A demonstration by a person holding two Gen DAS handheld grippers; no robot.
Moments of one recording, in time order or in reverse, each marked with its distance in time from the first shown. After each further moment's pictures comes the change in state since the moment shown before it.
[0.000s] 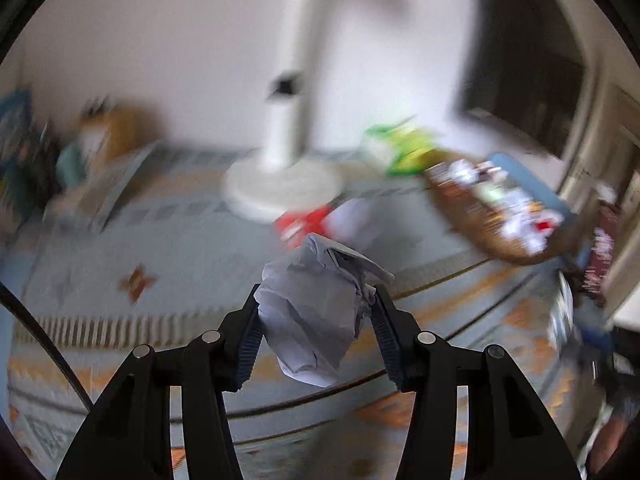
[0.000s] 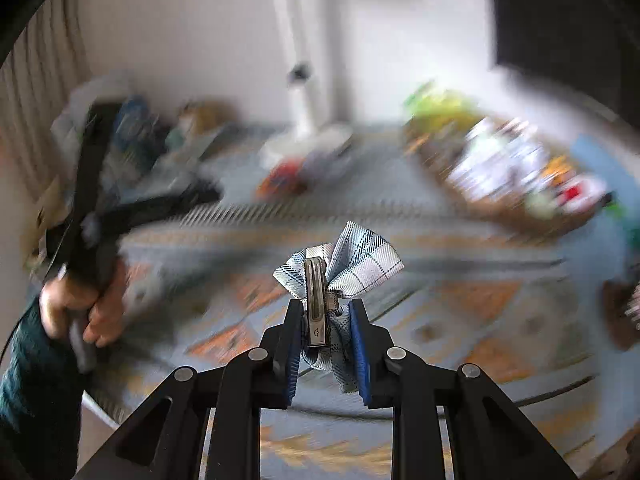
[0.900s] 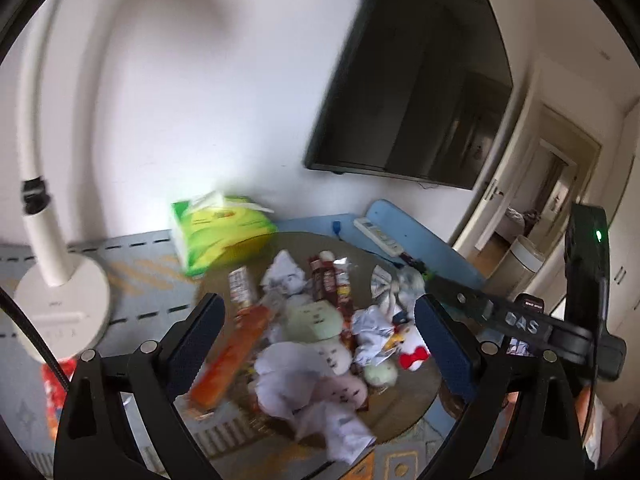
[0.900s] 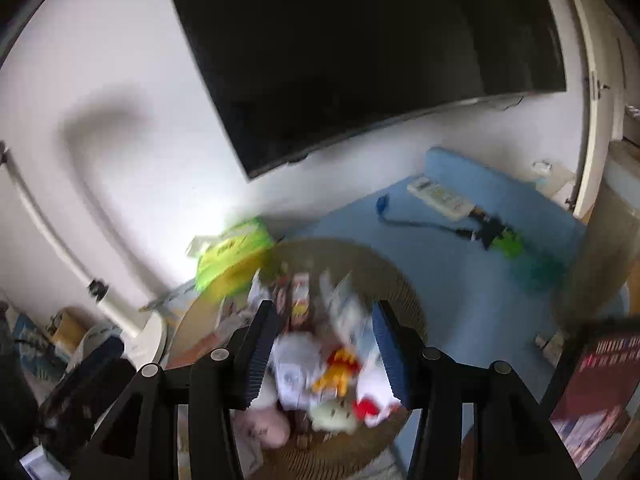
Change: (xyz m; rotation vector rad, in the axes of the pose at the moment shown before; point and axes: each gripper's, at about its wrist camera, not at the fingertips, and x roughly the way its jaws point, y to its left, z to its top) left arm 0.088 -0.146 0.110 -0.010 -0.060 -0.327; right arm 0.016 -0.225 0.133 0.452 -0.135 -0.240
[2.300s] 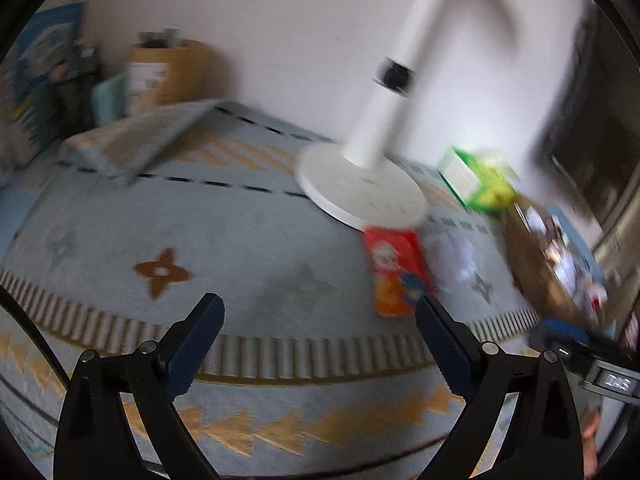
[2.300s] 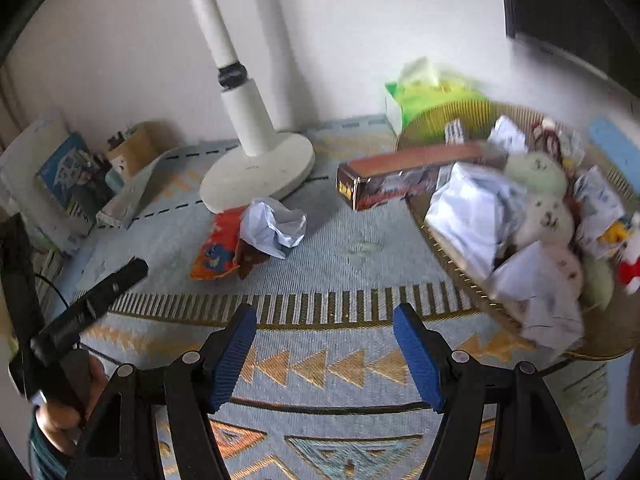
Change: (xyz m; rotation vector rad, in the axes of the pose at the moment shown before) left arm -0.102 0.205 -0.102 -0.264 0.095 0.430; right arm 0.051 0.178 -0.157 -0.339 0.292 0.193
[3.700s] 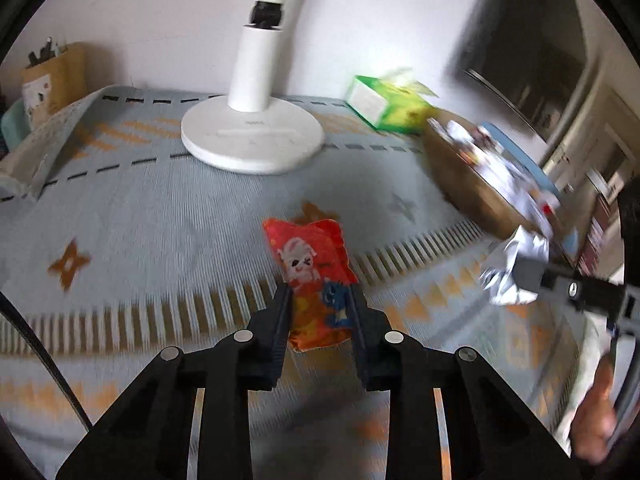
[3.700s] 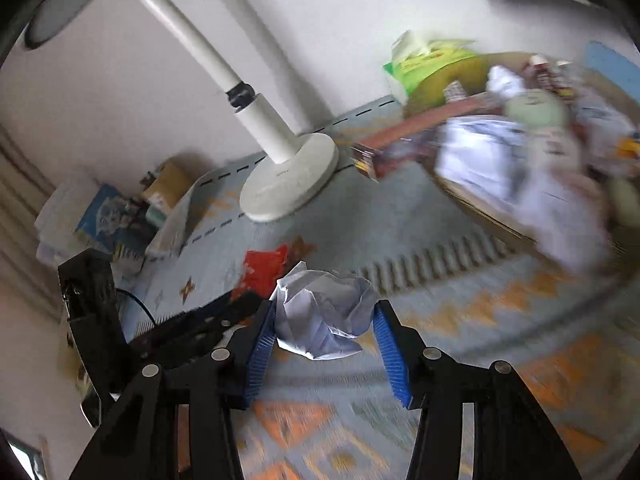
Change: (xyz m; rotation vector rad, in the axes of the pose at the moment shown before) left arm -0.012 -0.046 -0.030 0.211 0.145 -0.186; right arm -0.035 -0.020 -0.013 0.187 -0.009 0.201
